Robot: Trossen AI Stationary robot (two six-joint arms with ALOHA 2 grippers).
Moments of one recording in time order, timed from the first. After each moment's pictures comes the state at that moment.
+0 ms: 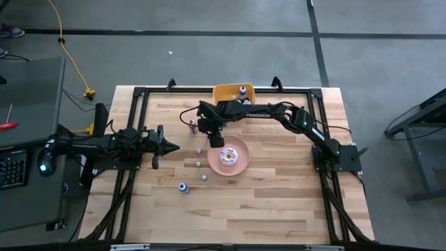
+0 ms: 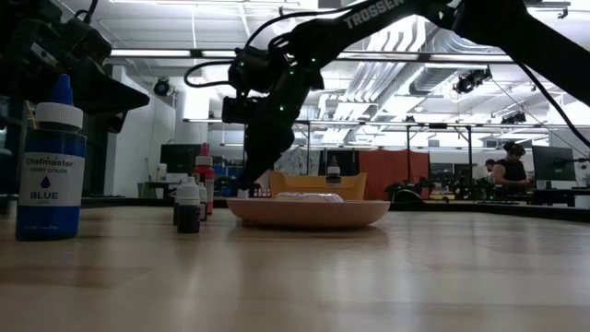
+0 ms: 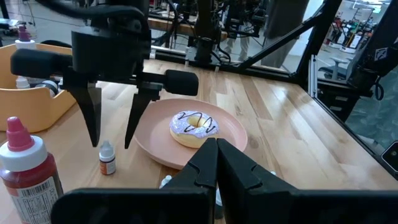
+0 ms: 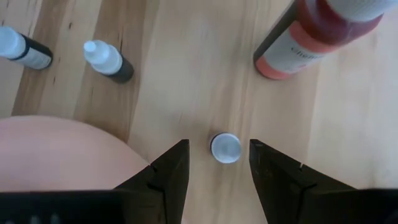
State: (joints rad) left arm -0.01 0.14 0.02 0.00 -0.01 -0.16; right arm -0.24 2.36 2.01 -0.76 -0.16 -0.38
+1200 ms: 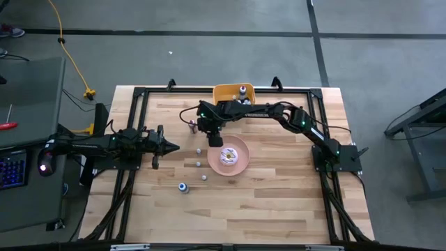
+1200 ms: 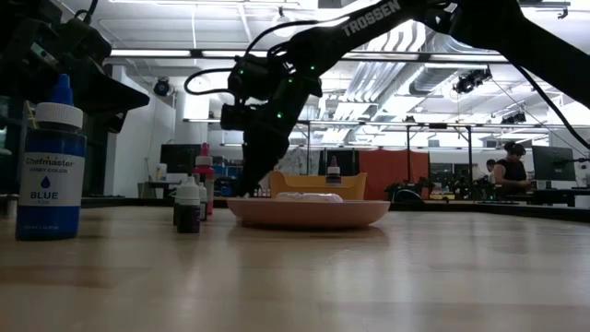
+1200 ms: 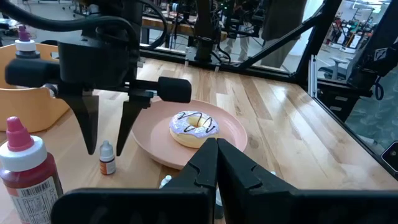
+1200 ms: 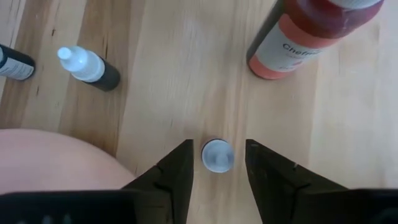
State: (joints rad) left arm -0.01 0.14 0.02 0.00 -0.01 -0.16; right arm -0.25 2.38 2.01 -0.72 -0.17 -0.35
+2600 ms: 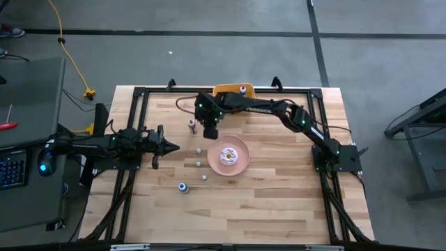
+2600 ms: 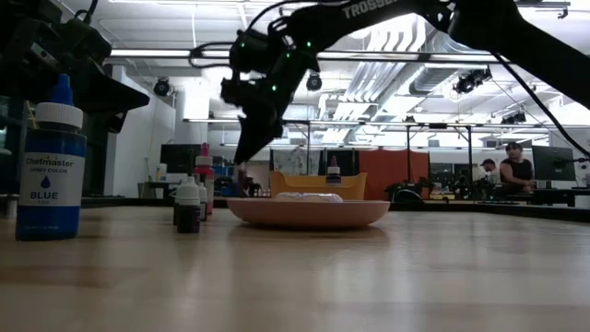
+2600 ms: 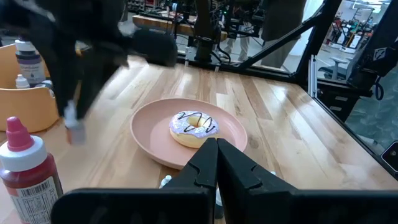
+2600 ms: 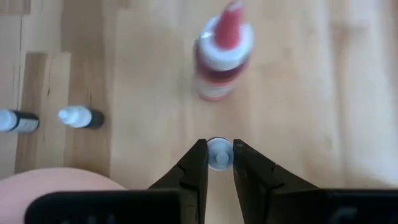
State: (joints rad) left arm -0.01 0.14 0.02 0.00 -0.01 -0.16; right arm -0.27 2.38 2.21 -0.87 -0.11 -0.21
